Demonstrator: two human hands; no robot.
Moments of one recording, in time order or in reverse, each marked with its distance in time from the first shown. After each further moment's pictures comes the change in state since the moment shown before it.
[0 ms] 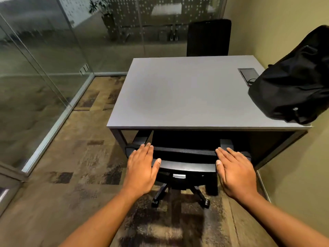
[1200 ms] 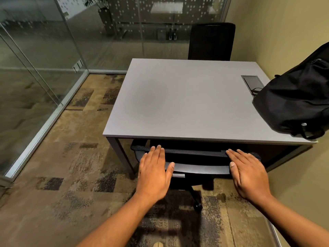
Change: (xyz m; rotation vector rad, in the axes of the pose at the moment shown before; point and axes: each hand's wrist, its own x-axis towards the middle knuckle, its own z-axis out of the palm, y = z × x) left_hand 0.070 0.003 0.012 0.009 -0.031 0.002; right_hand 0.081 0.020 0.008 -0.002 0.014 -0.029
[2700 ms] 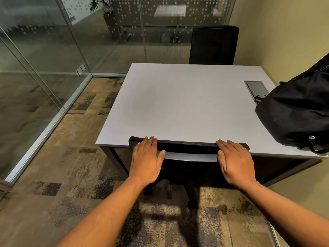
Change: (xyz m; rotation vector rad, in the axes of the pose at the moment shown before) left_hand 0.105 -0.003 0.013 0.060 0.029 -0.029; right_hand 0.104 0.022 0.010 -0.050 -0.047 -0.021
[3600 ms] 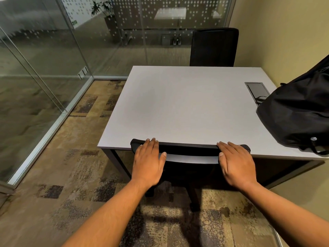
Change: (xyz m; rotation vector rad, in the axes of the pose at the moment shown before) left_hand 0.003 0.002 0.003 0.025 0.020 -0.003; right_hand 0.002 0.002 0.001 0.039 0.030 -0.007
